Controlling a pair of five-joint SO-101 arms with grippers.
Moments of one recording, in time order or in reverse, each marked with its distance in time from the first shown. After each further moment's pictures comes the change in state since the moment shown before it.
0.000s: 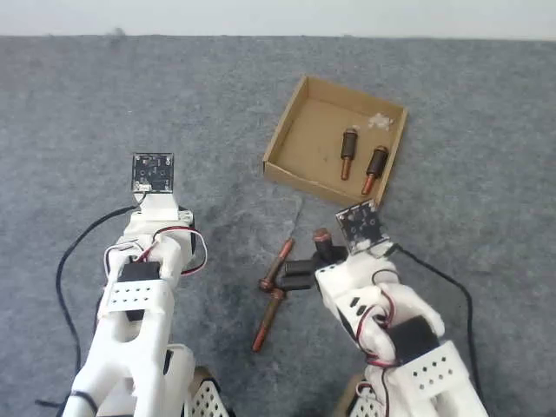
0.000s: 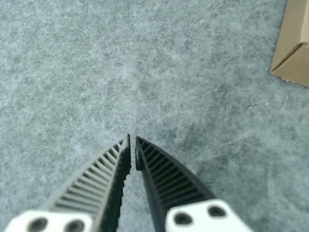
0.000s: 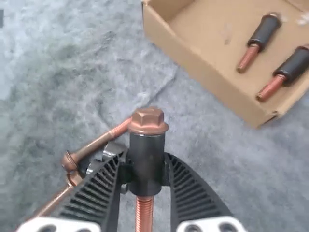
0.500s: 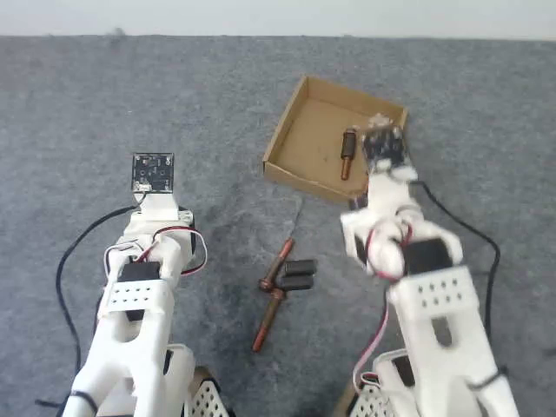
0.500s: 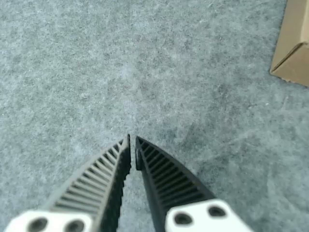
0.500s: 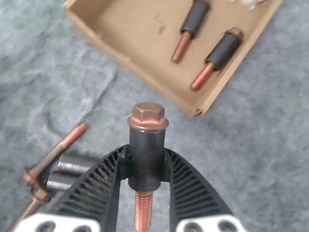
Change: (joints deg) left arm 0.0 0.0 0.0 0.0 0.0; right arm 13.5 36.9 -34.3 8.7 3.9
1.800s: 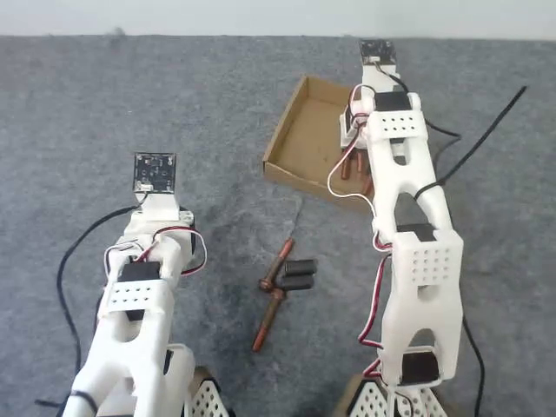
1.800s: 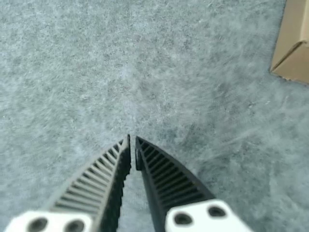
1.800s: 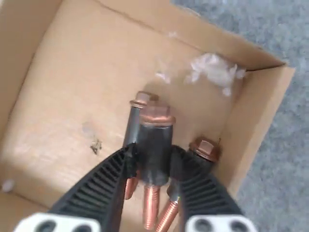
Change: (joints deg) left arm 0.0 0.0 0.0 0.0 -1.5; right arm 6.4 87.2 -83.5 8.4 -4.0
